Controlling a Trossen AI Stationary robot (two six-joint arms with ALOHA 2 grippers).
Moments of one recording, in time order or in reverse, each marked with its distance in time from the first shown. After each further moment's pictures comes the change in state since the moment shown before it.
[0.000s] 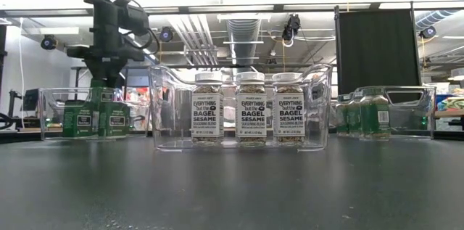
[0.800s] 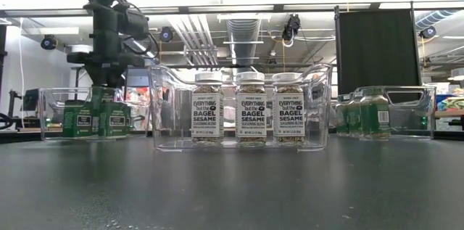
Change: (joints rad) left arm 0.000 0.000 -0.058 0.070 0.000 -0.001; right arm 0.000 0.000 -0.002 0.000 0.000 0.000
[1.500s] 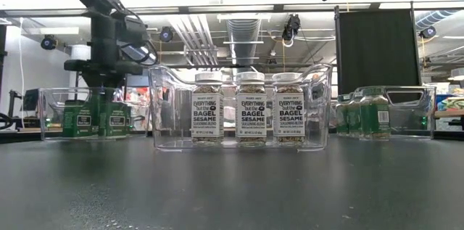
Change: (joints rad) left arm 0.000 0.000 -0.083 0.070 0.001 0.001; right arm 0.000 0.000 -0.019 0.001 0.000 0.000
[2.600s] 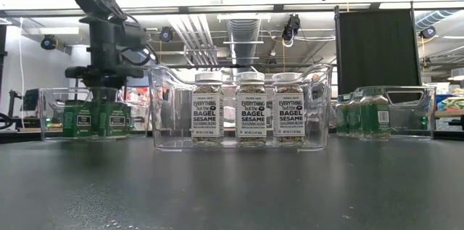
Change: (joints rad) left arm 0.011 0.000 -0.053 0.071 0.070 0.032; right arm 0.000 0.000 -0.001 0.006 0.000 0.000
